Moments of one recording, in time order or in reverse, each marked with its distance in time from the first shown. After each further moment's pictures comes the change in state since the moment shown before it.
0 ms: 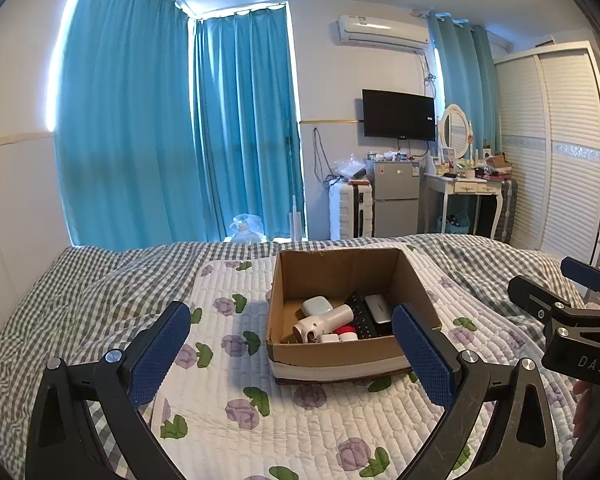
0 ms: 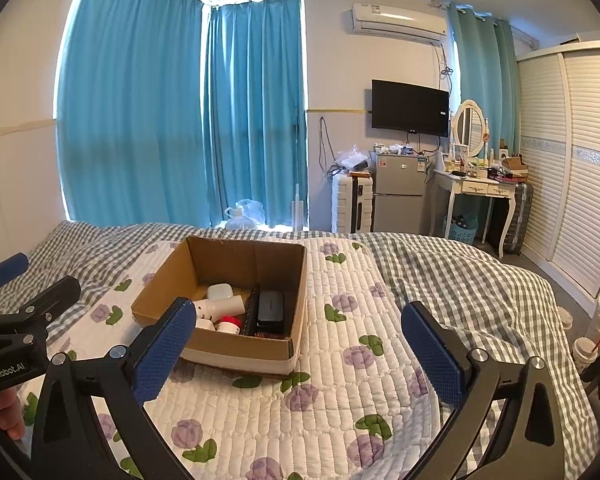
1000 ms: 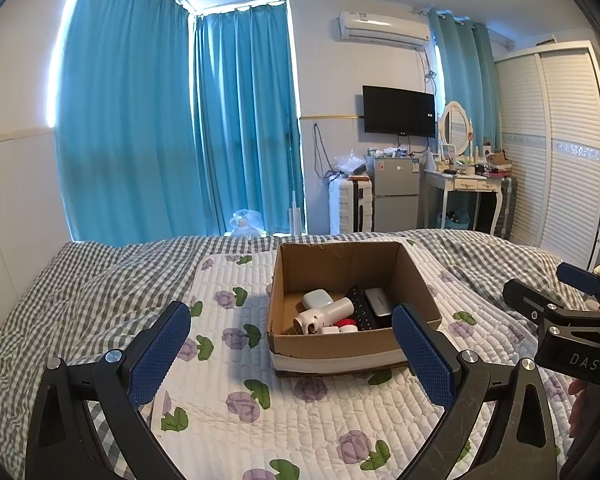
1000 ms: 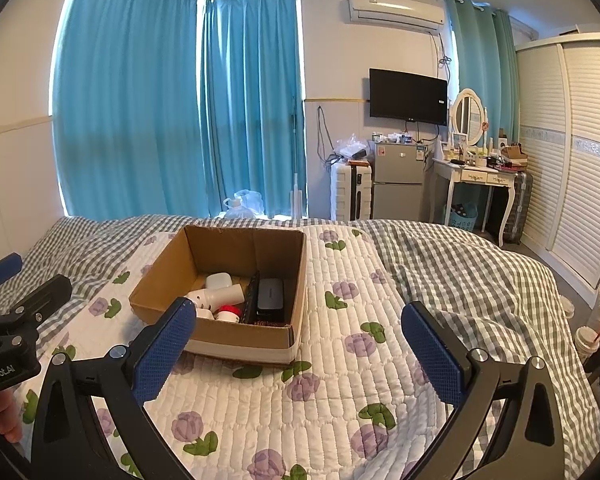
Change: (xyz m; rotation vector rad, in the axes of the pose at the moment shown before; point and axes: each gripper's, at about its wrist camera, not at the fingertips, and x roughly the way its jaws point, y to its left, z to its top) left arm 0.002 0.004 -0.007 -0.005 0.017 0.000; right arm 0.007 -0.003 -0.007 0.018 0.038 -0.001
